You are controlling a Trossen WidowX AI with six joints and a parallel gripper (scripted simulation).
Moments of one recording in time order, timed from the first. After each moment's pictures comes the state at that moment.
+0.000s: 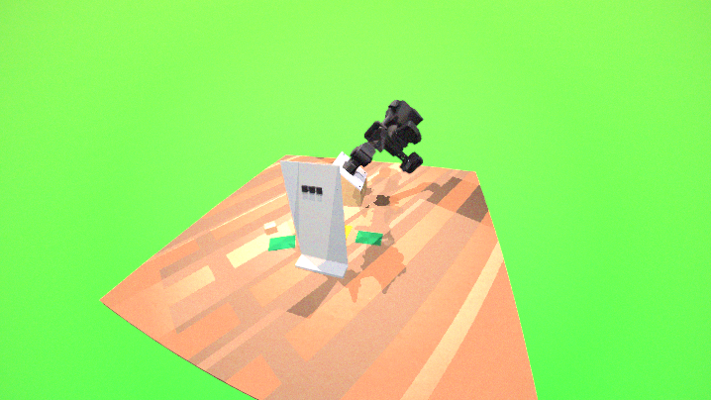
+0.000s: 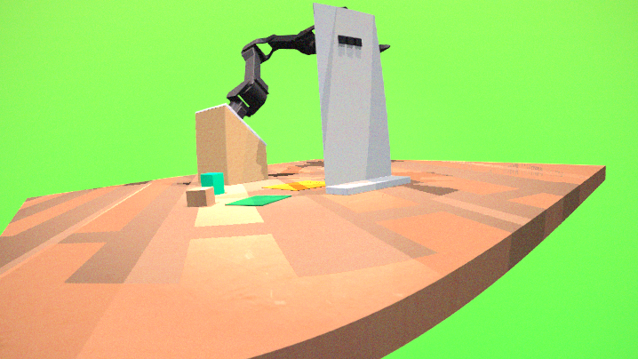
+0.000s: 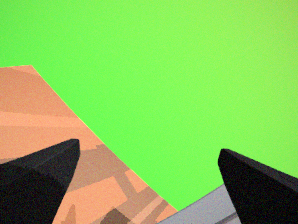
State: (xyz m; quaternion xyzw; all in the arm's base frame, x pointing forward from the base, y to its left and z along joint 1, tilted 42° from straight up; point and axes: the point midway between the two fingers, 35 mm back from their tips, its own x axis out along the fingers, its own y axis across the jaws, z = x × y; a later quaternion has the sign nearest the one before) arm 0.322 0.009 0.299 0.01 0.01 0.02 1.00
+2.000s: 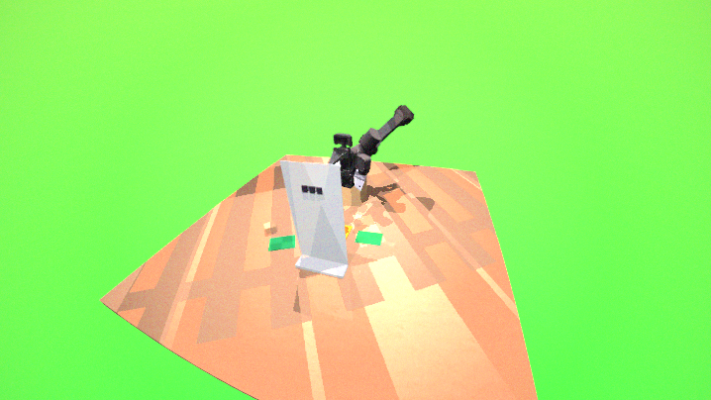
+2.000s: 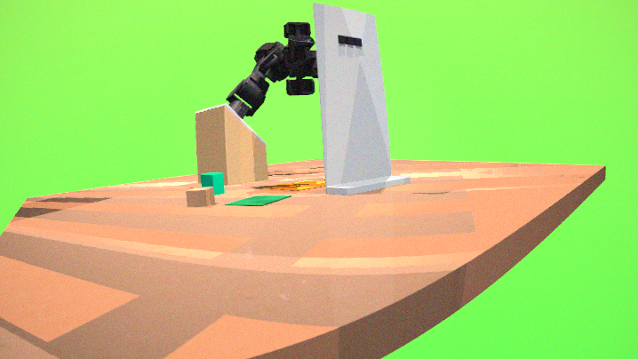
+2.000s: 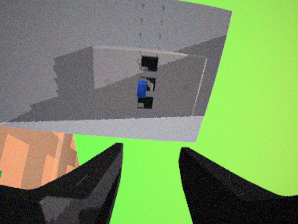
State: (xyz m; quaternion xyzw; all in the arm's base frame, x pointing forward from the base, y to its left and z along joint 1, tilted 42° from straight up) arm 0.278 -0.083 0.127 -0.40 0.16 -0.10 0.90
